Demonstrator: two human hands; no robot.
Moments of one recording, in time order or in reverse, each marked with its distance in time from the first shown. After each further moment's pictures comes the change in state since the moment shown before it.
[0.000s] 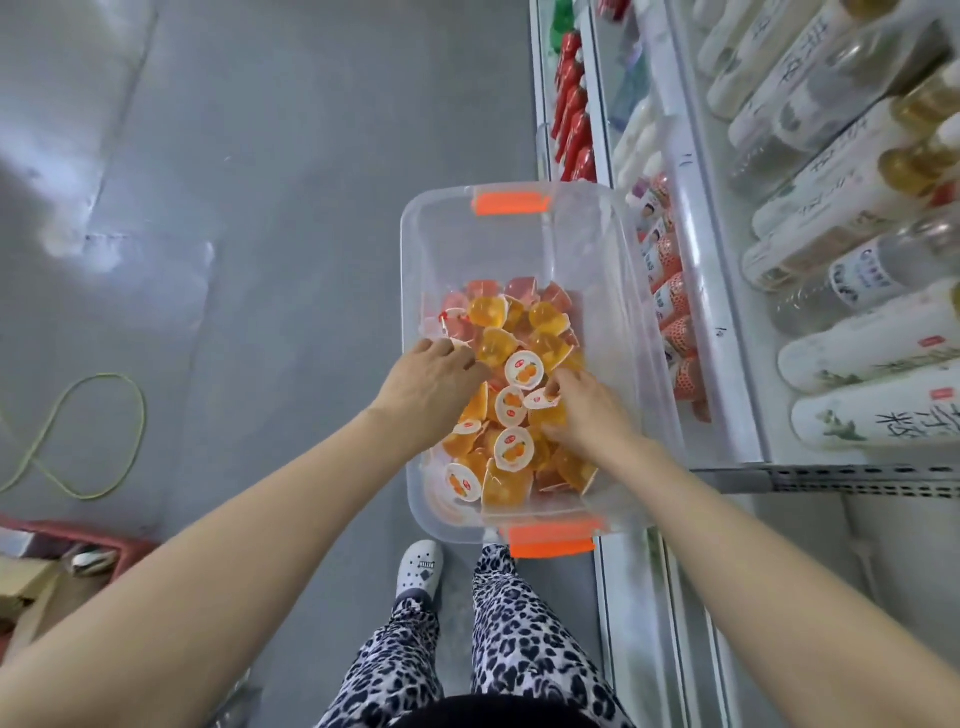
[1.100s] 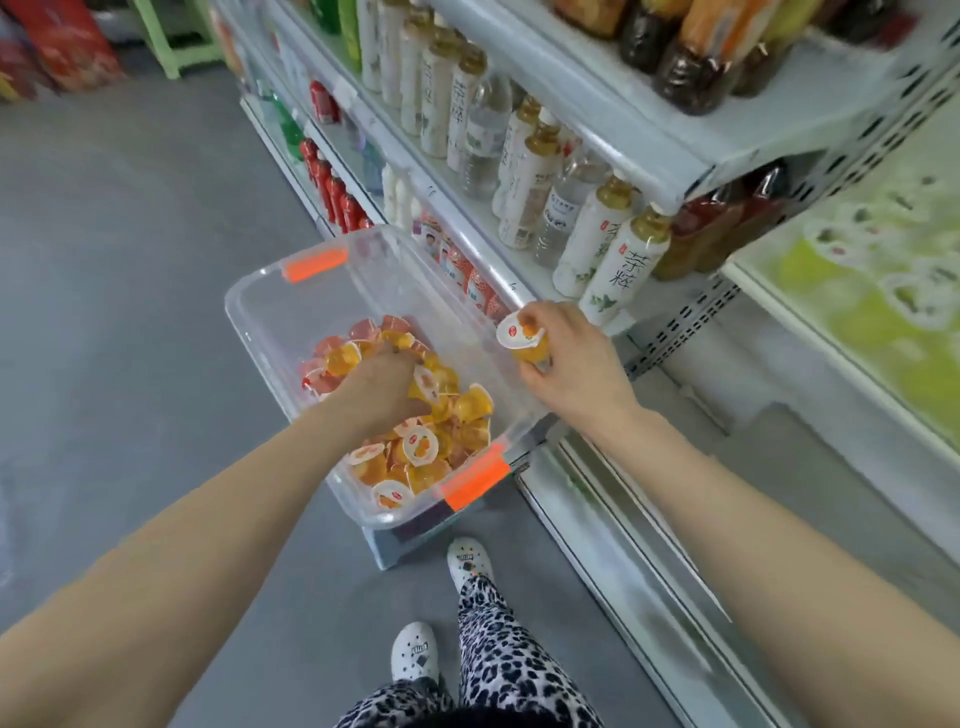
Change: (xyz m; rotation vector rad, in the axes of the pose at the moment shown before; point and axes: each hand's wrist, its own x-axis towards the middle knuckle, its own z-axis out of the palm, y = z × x) left_hand 0.013 0.050 -0.062 -0.253 -0.158 0.165; right_hand -0.163 -0.016 -0.068 0.096 0.766 0.220
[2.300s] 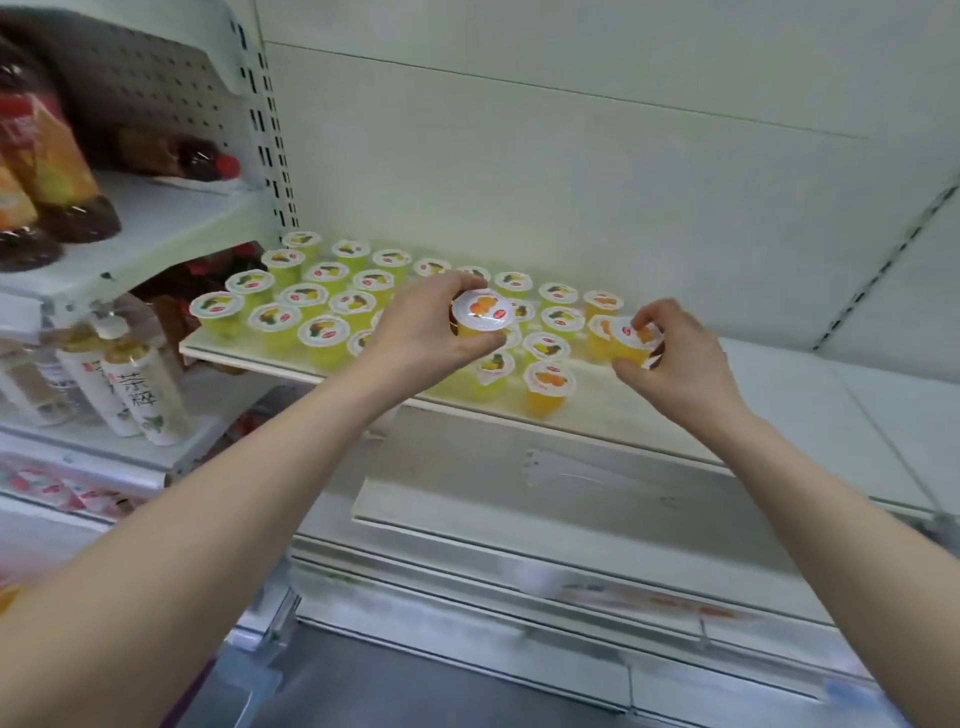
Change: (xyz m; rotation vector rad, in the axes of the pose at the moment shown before) left_hand -0.134 0.518 -0.027 -0.464 0.182 0.977; right_hand -0.414 0.195 -0.358 -0.210 0.591 0.853
